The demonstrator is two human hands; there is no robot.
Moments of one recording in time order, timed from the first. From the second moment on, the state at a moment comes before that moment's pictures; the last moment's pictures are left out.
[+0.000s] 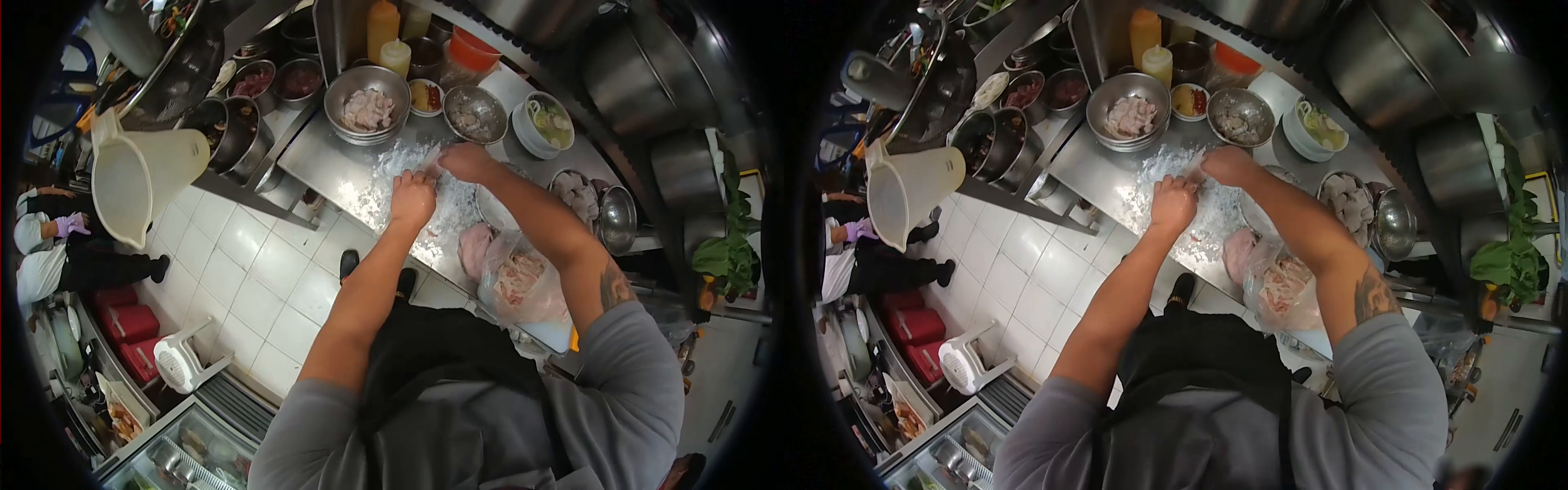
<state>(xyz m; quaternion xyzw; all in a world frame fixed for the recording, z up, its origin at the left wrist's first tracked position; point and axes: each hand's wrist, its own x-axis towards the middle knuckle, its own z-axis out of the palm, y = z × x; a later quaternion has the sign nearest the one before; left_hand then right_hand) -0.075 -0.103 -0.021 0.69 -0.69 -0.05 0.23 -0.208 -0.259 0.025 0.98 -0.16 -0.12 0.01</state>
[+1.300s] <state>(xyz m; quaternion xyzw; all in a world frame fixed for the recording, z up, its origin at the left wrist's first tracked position) -0.041 -0.014 -0.019 0.65 -0.71 -0.08 0.26 -0.178 -0.216 0.027 0.95 -0.30 -0.04 -0.09</state>
